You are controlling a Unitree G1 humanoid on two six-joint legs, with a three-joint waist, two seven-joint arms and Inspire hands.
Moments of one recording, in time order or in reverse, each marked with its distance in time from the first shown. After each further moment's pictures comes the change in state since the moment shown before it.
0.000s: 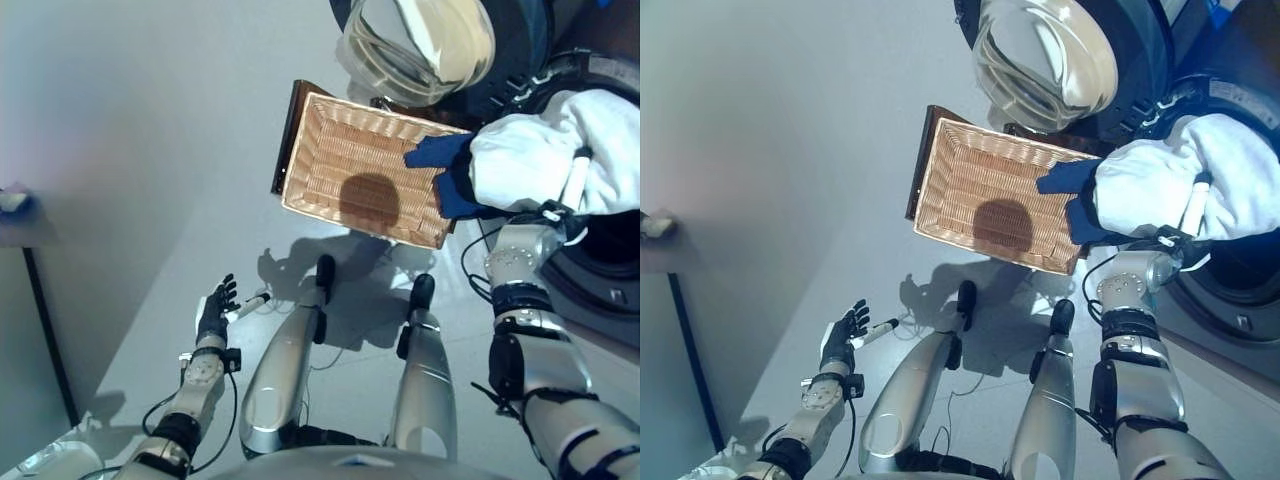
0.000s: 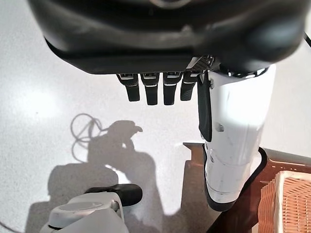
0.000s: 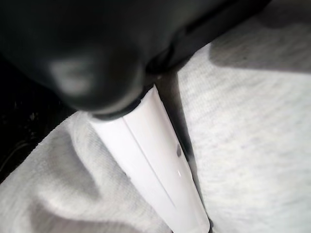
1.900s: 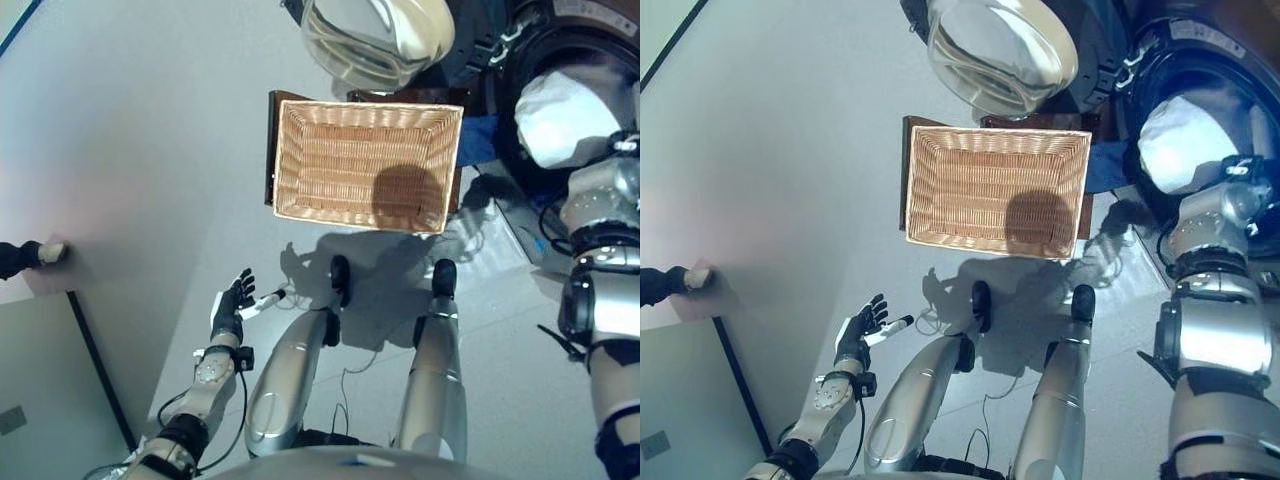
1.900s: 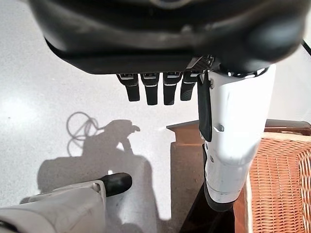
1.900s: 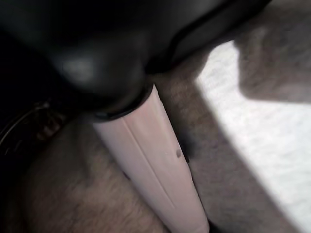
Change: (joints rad) left arm 0.009 -0.010 -0.080 -0.071 -0.066 -0.025 -0.025; right arm -0.361 -0.327 0.203 0.323 -0.208 0.200 0.025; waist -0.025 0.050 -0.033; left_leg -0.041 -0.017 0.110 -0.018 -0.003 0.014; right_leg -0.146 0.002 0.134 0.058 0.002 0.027
